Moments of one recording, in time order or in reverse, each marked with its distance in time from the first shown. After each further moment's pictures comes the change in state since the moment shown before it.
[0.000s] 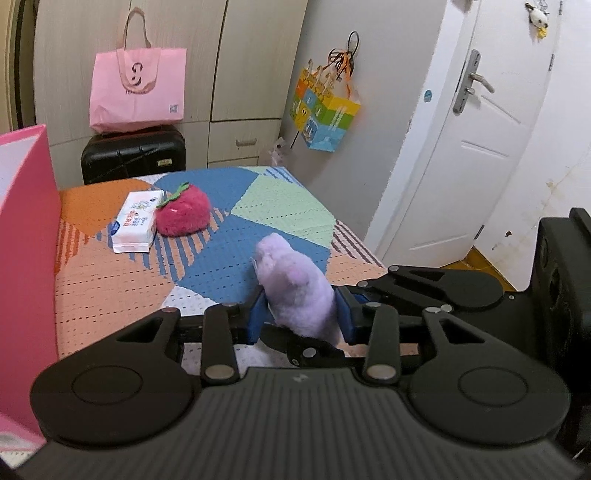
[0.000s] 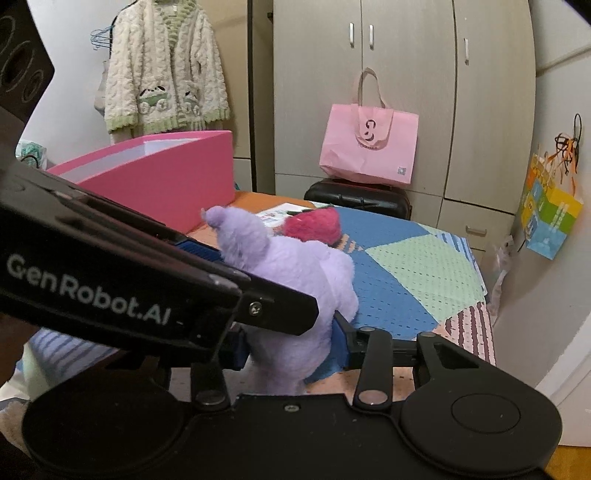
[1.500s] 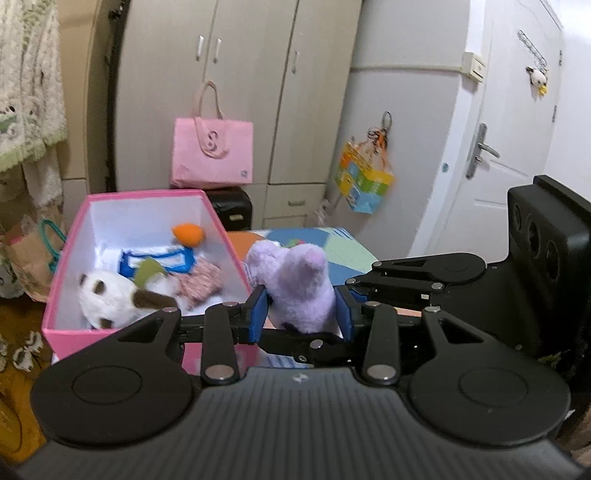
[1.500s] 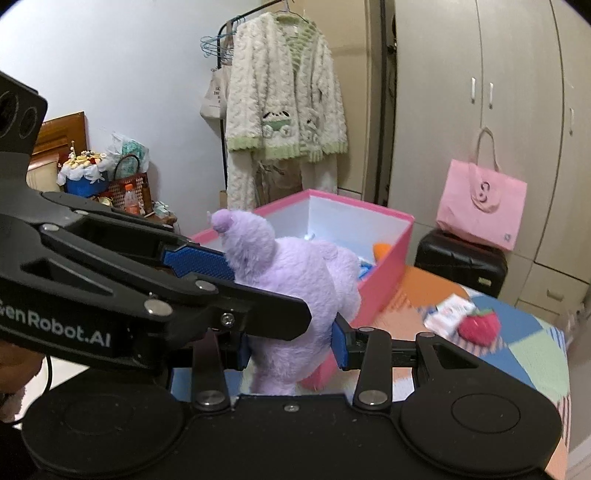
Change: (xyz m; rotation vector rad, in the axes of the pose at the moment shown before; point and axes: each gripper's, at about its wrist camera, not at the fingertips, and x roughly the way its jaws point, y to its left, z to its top) left arm -0.210 0.064 -0.026 -0.025 -0.196 0.118; right arm -0.057 0.163 0.088 -0.144 -0.042 0.242
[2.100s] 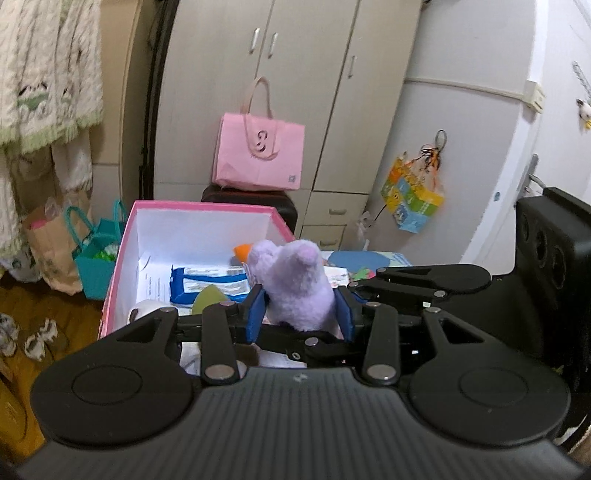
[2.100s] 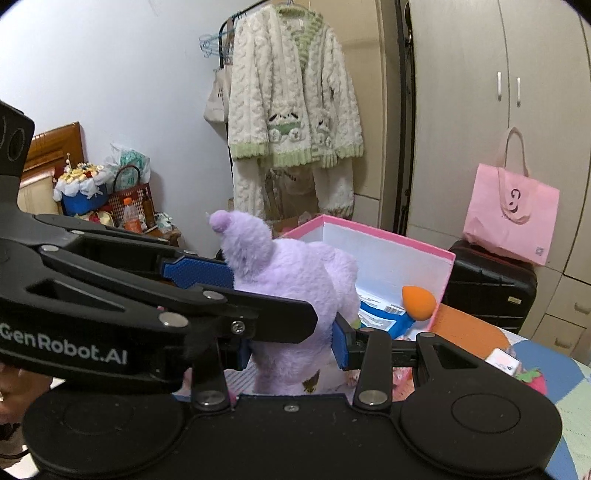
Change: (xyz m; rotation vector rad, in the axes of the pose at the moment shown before) left arm 0.045 0.089 0.035 -0.113 0.011 0.066; right arm 0.094 -0.011 0.055 0.020 0.015 0.056
